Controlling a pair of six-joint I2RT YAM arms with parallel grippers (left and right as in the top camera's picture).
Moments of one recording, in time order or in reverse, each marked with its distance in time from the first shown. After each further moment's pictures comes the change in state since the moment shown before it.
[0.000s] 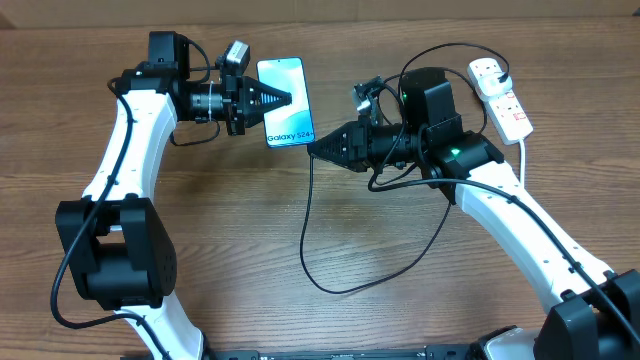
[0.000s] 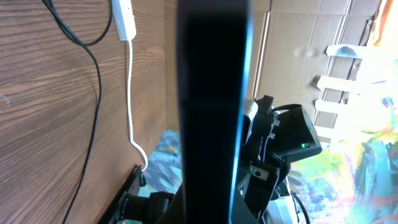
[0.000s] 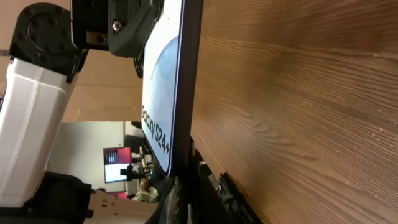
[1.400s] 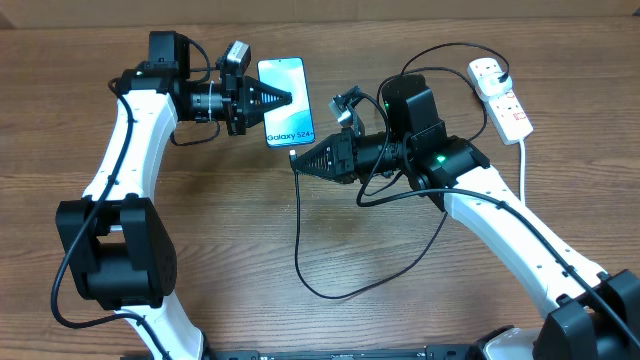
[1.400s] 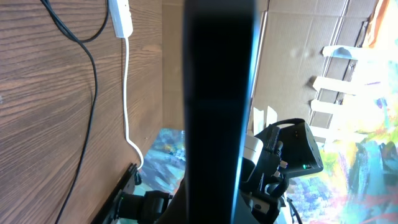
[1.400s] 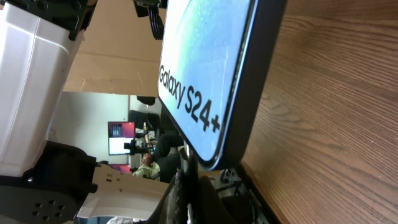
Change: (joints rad) left arm 0.000 0.000 0.000 0.005 0.011 -0.022; right arm 0.073 0.000 0.000 0.008 -0.043 -0.023
